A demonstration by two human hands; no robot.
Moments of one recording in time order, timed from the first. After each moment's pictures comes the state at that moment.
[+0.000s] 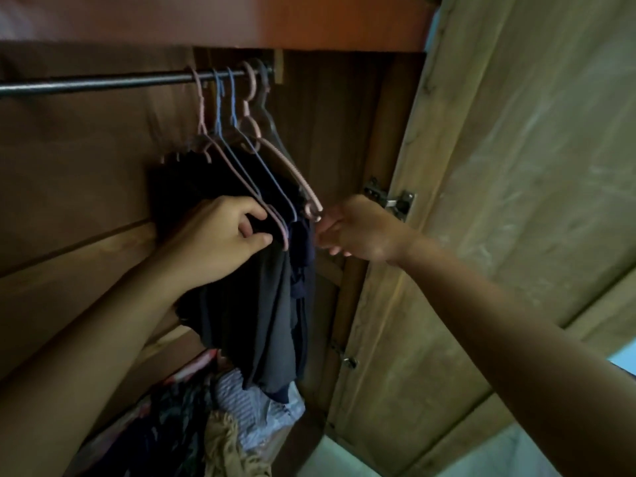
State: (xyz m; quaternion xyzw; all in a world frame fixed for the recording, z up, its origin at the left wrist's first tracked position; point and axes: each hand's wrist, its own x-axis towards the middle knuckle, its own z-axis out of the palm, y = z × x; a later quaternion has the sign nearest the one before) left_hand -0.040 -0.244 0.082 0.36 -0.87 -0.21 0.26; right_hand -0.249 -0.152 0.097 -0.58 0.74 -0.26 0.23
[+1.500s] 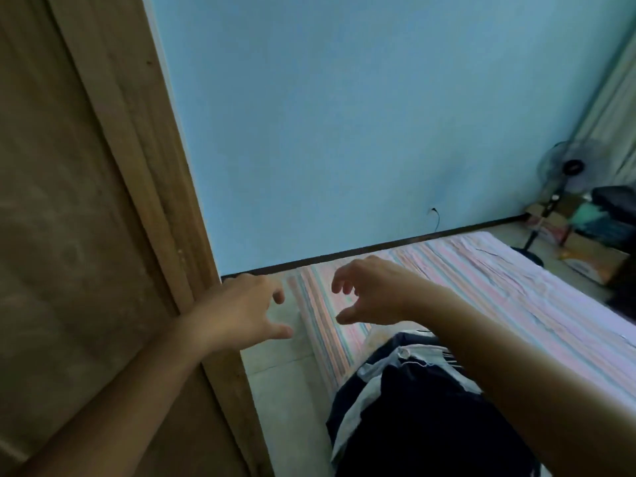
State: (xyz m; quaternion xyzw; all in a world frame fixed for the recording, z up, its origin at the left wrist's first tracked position) left_hand -0.389 0.093 0.071 -0.15 -0.98 -0.10 -0.07; right_hand -0.404 0.314 0.077 -0.20 0.97 -0.10 0.07
